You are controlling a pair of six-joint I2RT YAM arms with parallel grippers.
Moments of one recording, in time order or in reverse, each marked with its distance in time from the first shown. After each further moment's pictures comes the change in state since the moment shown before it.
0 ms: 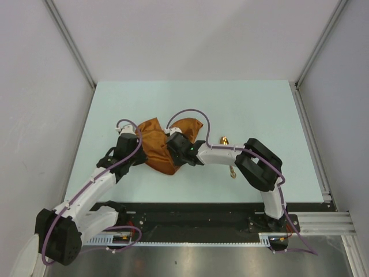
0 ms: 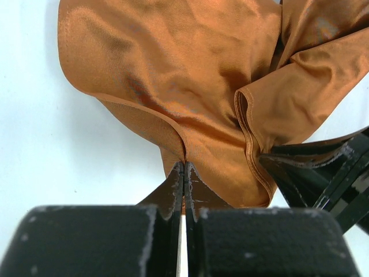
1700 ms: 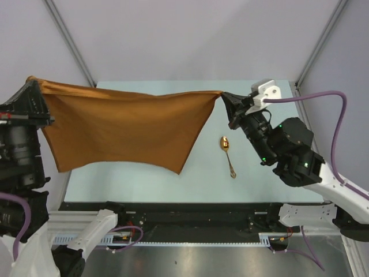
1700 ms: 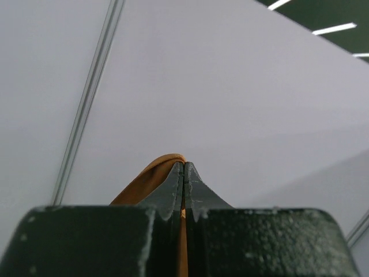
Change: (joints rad) left arm 0.122 -0.199 1.179 -0.059 -0.230 0.310; right arm 0.135 -1.009 0.076 0.143 0.439 -0.626
